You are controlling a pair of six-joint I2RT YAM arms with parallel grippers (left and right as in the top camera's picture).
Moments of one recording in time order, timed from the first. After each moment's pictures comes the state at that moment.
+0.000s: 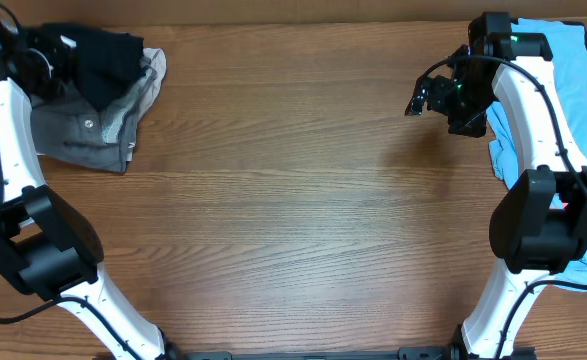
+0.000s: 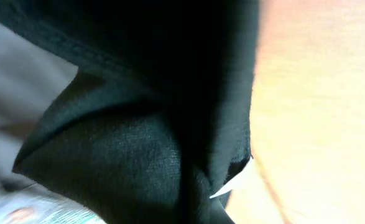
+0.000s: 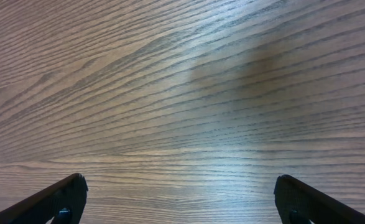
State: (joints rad) left arm 0.44 2.12 2.01 -0.78 0.35 -0.77; right arm -0.05 2.11 1.93 -1.27 -0.27 0.23
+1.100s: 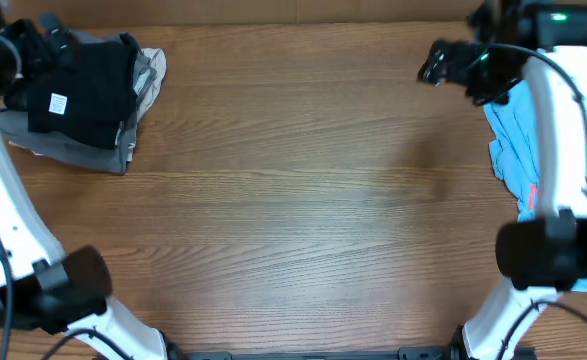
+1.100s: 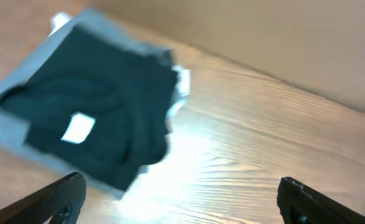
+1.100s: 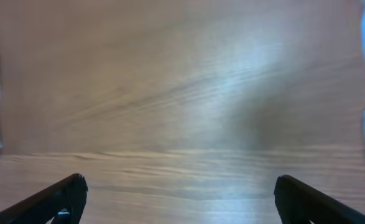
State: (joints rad) left arm 0.39 1.92 2.36 -1.32 0.31 -0.09; right arm -0.05 1.99 2.22 -1.43 -0.30 0.17
